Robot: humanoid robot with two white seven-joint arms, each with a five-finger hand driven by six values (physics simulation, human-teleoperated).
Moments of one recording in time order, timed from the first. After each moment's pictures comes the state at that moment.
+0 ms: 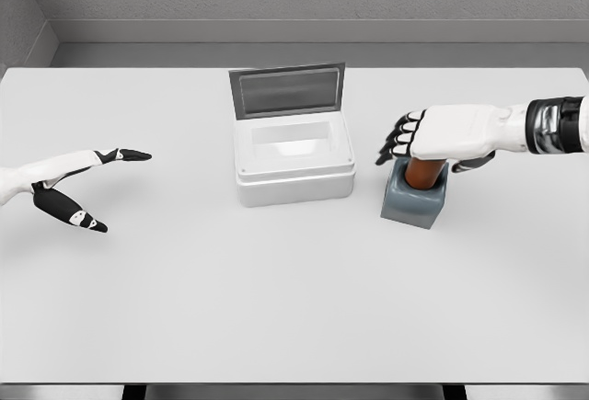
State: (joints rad) left arm -0.53 0.98 -0.75 -1.24 0.38 -0.61 -0.61; right arm -0.93 -0.92 0.95 -1.60 0.40 -0.58 0.61
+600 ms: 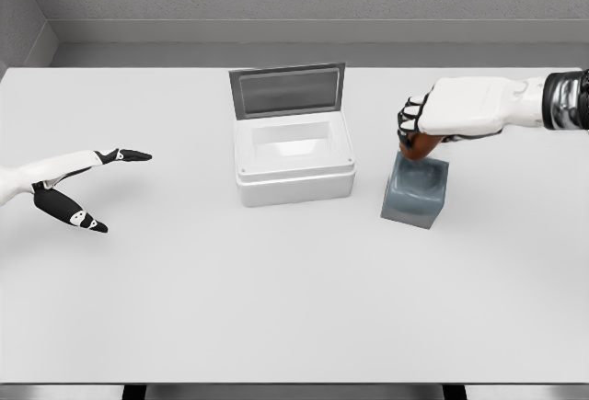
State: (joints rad) left arm -0.53 0.98 -0.76 -1.24 0.38 -0.61 -0.61; right arm -0.98 -0.90 0.89 -1.57 0.40 -0.62 0.61
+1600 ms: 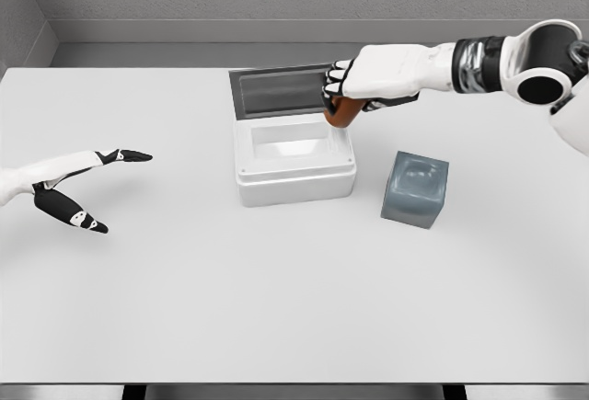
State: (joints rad) left arm -0.53 0.98 -0.76 -1.24 0.38 -0.61 -0.61; right arm -1.06 -0.61 0.90 -1.35 0.44 -0.61 0.61
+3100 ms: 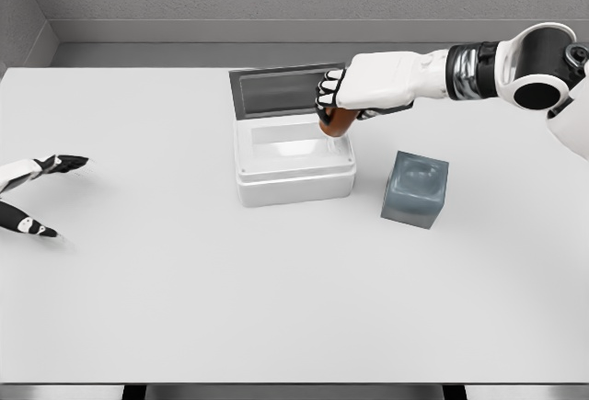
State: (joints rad) left arm -0.48 1.02 -0.74 -0.98 0.48 -0.61 -0.61; right arm -1.07 -0.62 0.94 -1.39 0.44 -0.61 0.61
